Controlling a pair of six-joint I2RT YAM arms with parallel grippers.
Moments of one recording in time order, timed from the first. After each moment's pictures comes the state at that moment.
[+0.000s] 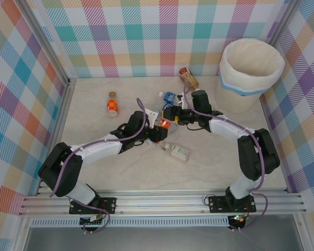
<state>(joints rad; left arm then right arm) -0.70 1.52 0.87 0.07 0.22 -0.36 0.43 1.66 1.06 0.00 -0.81 0.67</state>
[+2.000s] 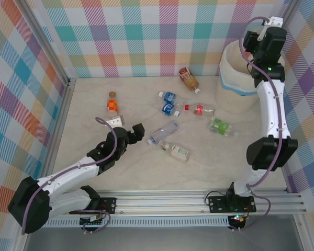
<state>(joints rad) -0.67 1.06 0.54 0.07 -0.41 -0.70 -0.07 1.79 2.05 -0.35 0.17 0.05</state>
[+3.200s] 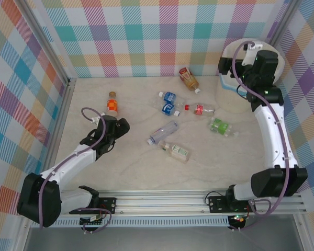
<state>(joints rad) -0.37 1.18 0.68 -0.24 -0.26 -0.82 0.02 1.39 1.56 -0.41 -0.16 0.11</state>
